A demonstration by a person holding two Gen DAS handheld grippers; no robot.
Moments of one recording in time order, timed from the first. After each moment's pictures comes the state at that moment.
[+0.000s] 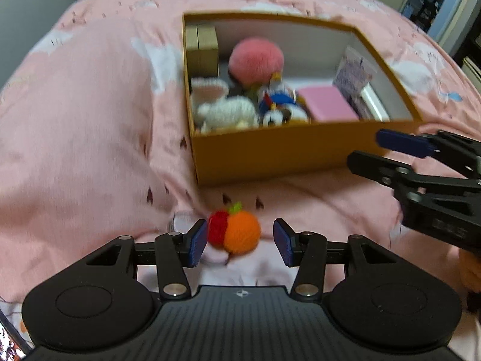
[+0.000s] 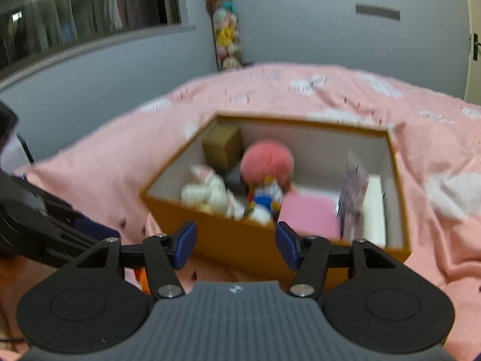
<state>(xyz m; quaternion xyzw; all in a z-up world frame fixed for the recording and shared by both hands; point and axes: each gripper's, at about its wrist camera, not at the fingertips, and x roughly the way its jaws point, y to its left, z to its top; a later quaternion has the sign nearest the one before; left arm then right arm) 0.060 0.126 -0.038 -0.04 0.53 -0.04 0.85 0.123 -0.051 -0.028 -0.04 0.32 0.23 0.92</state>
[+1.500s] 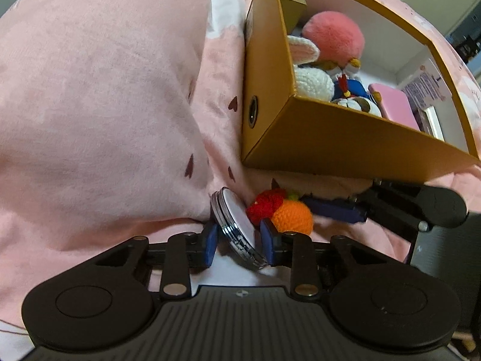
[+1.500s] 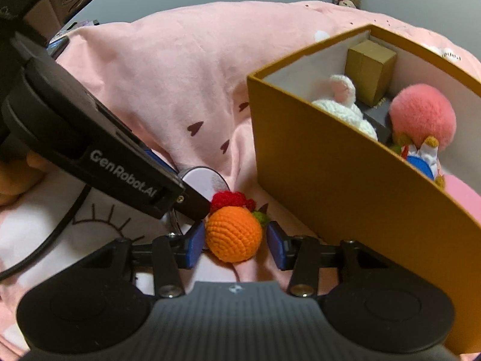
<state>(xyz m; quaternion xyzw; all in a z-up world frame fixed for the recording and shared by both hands) 0.084 0.175 -0.094 -0.15 0.57 0.02 0.81 0.161 0.045 -0.109 -0.16 0.40 0.41 0.80</state>
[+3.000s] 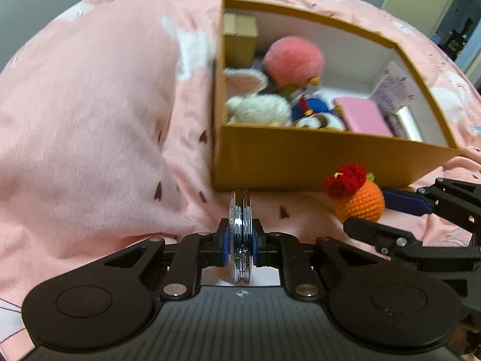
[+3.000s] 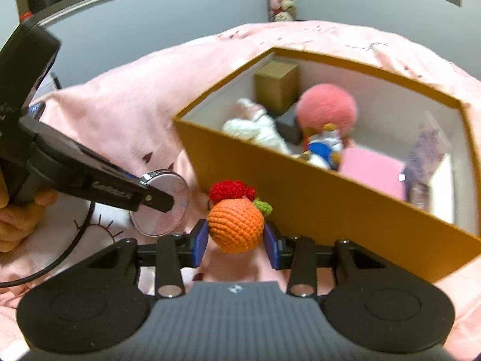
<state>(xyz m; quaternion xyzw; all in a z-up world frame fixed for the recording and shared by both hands) 0.069 0.151 -0.060 -0.09 0.51 0.01 0.86 0.140 -0.040 -0.055 -0.08 0.36 0.32 0.87</state>
